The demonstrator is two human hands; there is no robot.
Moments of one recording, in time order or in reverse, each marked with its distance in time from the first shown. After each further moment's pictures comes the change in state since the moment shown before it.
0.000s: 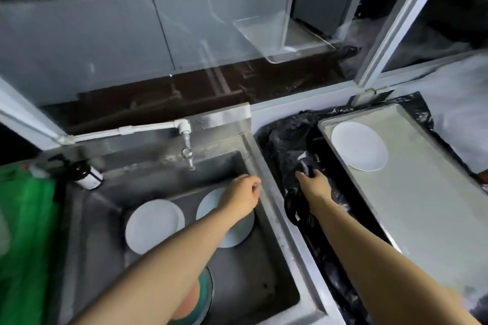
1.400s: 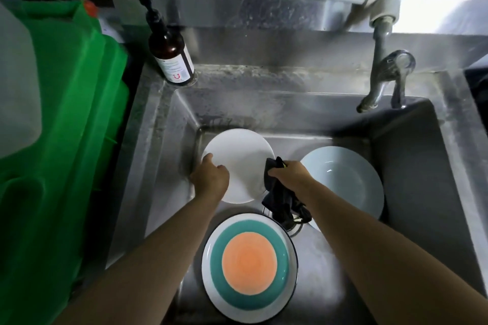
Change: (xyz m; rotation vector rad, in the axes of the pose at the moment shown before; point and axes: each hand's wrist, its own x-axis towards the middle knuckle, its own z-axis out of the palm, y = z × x) left_hand -0.045 -0.452 0.026 -0.304 0.391 -0.992; right_hand -0.020 0.077 0.468 -0.477 -0.688 -0.019
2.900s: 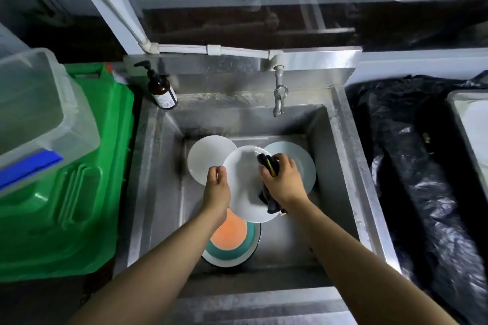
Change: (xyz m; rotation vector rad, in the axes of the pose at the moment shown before) left_hand -0.232 0.060 -0.063 -0.659 -0.254 -0.007; right_hand -0.226 0.026 -0.095 -0.001 0.333 -0.382
